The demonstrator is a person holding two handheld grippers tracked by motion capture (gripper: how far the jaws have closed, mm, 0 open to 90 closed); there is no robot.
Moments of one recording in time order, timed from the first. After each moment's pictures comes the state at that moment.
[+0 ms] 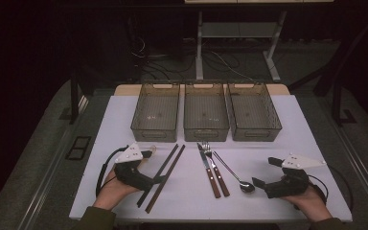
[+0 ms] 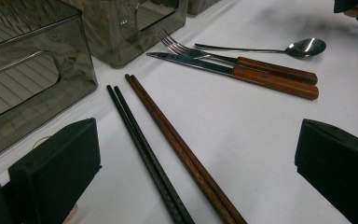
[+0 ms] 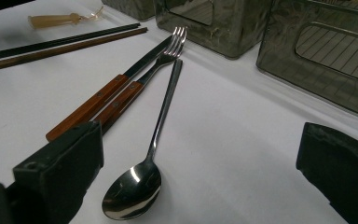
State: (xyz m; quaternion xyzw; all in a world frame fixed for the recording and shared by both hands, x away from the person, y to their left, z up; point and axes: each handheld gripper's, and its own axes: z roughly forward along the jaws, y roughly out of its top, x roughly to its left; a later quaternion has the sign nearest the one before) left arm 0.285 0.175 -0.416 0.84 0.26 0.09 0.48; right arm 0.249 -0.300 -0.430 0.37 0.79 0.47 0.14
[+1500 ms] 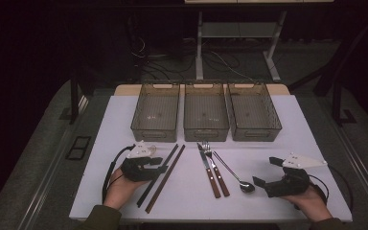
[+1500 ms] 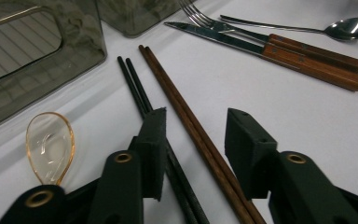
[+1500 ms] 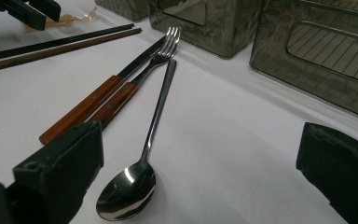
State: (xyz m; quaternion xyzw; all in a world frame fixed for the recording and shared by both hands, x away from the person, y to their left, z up) left arm 0.297 0.162 -0.428 0.85 0.30 0.08 0.43; right arm 0.249 -0.301 -0.430 0.38 0.79 0.47 0.15
